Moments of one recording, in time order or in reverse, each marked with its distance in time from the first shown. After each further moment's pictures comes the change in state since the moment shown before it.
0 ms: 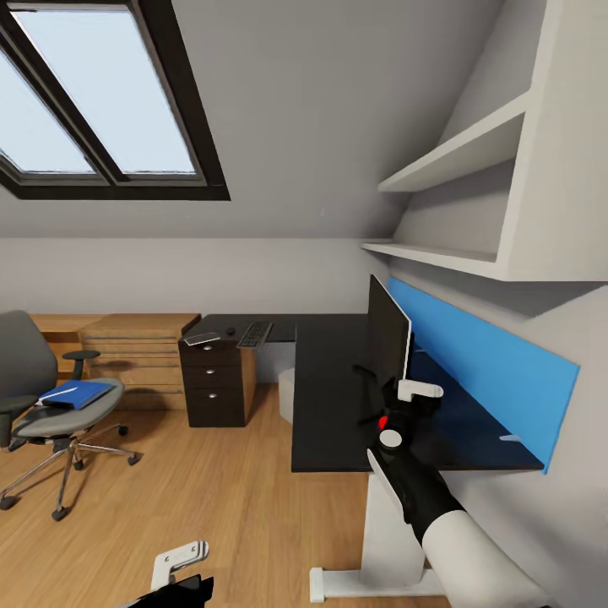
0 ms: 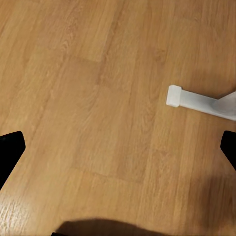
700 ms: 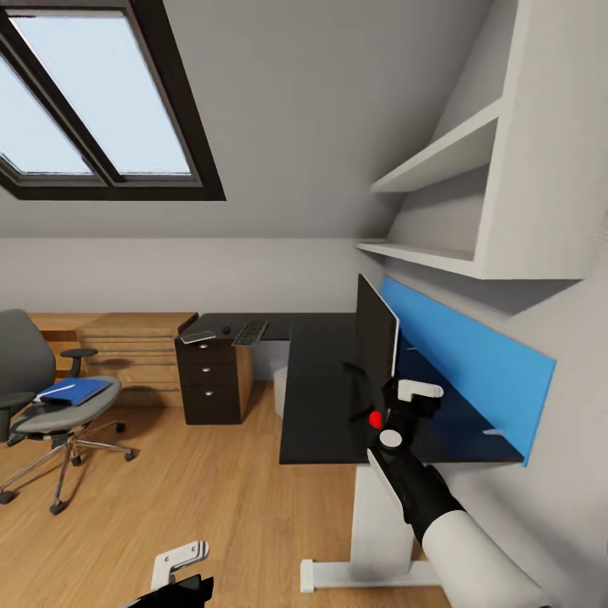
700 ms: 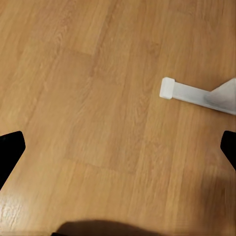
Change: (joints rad) left arm 0.000 0.000 0.000 0.000 0.000 0.000 0.000; right arm 0.000 0.000 0.000 0.000 0.000 0.000 0.000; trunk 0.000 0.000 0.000
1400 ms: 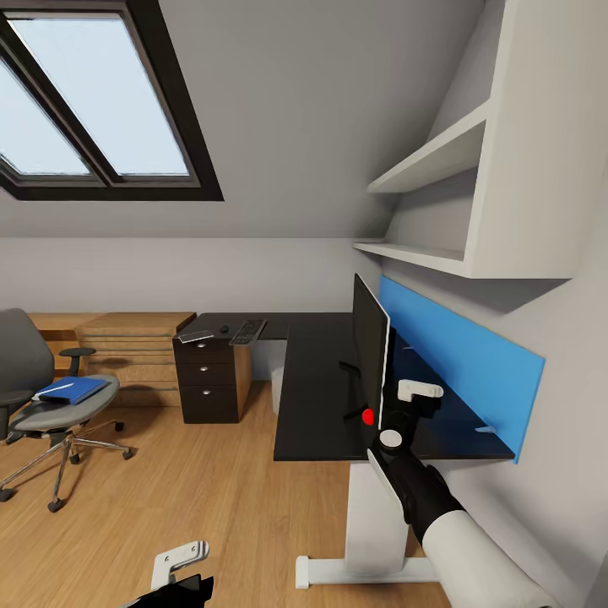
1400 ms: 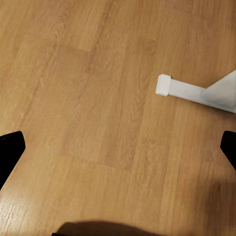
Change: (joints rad) left arm 0.000 0.000 0.000 -0.002 0.000 0.000 0.000; right arm 0.000 -0.001 0.000 0.000 0.000 0.000 0.002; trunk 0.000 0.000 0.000
